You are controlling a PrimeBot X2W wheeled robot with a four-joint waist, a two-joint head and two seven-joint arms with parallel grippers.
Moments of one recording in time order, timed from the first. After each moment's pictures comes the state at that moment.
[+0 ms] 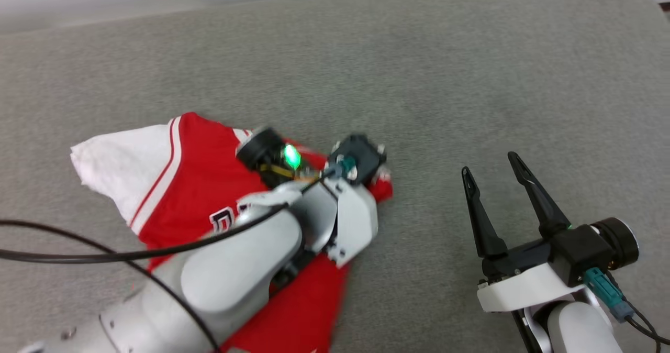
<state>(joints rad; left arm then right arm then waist) -0.81 0.36 -1.03 0.20 -0.53 0.06 0.25 -0.15 -0.05 0.14 0.04 -0.03 0.13 -0.26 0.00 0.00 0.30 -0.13</state>
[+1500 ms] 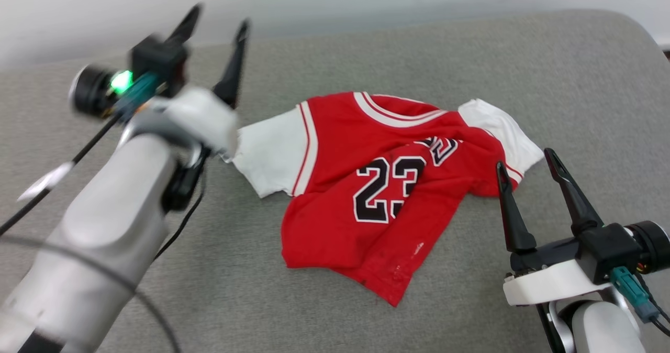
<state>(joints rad) -0.91 0.43 -0.72 0.50 -0.61 0.10 -0.26 -0.14 -0.05 0.05 0.03 -0.07 0.13 -0.26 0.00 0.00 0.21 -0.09</state>
